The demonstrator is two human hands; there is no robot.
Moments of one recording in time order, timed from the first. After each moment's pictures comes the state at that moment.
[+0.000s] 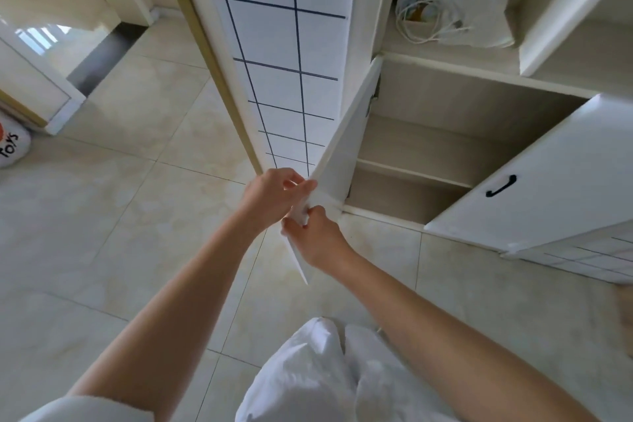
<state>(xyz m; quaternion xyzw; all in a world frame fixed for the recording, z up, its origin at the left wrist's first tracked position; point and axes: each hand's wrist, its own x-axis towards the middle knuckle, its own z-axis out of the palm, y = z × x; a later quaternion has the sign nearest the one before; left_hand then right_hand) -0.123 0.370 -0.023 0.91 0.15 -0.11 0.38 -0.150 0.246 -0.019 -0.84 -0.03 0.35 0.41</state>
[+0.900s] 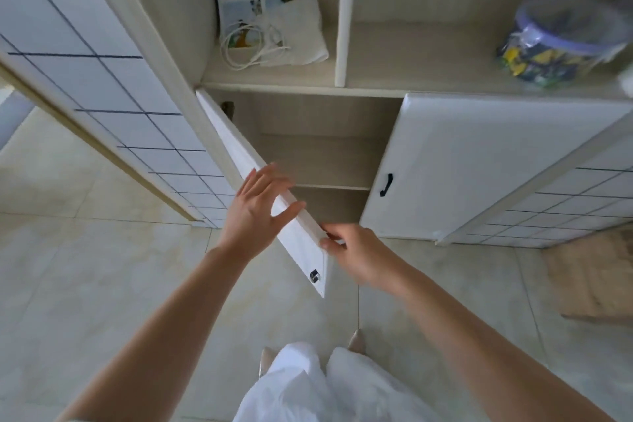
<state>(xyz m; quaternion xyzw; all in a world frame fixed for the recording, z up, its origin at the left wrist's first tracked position) -0.041 0.123 -0.066 0.93 -0.19 0.17 0.25 -0.086 -0.083 -0.014 -0.86 -0.08 0.27 0.42</state>
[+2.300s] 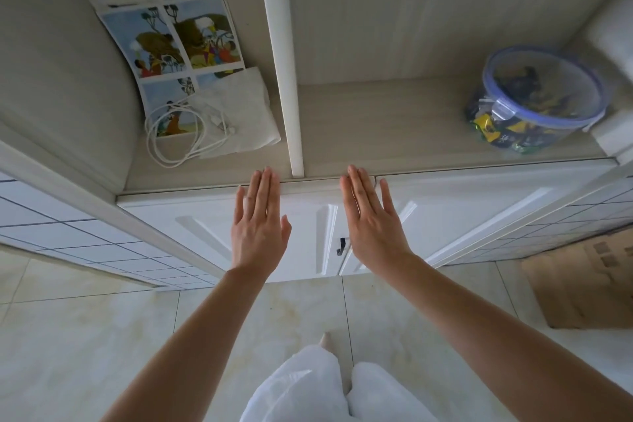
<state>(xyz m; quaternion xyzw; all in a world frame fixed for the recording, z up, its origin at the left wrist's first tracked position) 0.146 0.050 -0.082 0.98 -0.12 0.13 0.08 0.122 -0.159 -0.064 -0.99 -0.12 -0.07 0.00</state>
